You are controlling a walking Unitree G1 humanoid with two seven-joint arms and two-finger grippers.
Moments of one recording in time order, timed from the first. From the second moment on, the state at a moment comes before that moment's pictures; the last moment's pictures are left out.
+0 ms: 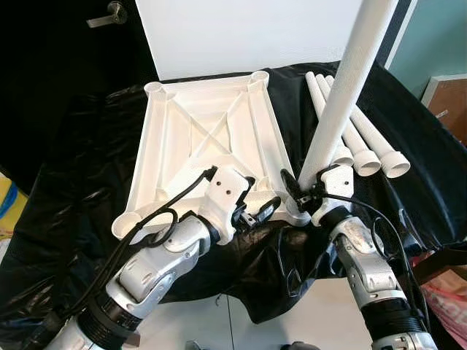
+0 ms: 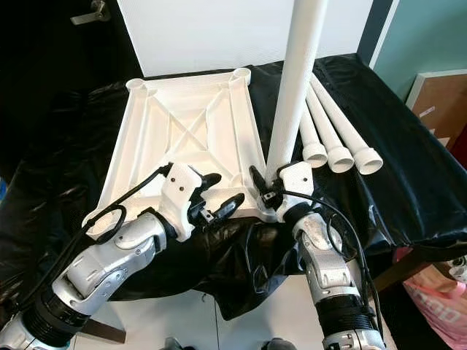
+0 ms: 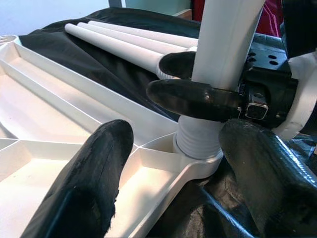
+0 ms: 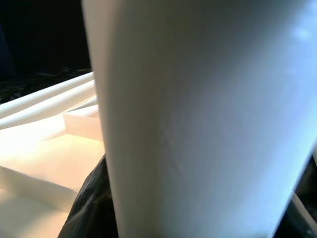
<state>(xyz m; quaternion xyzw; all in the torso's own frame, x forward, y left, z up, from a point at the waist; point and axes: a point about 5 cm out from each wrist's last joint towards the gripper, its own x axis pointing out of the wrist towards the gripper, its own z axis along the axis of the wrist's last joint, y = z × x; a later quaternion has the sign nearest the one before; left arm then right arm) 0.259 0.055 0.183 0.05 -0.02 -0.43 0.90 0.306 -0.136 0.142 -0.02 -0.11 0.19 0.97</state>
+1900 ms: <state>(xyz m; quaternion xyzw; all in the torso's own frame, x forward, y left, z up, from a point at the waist) 0.255 0.052 0.188 0.05 -0.03 -0.43 0.90 0.298 -0.128 0.134 0.06 -0.09 0.00 0.99</state>
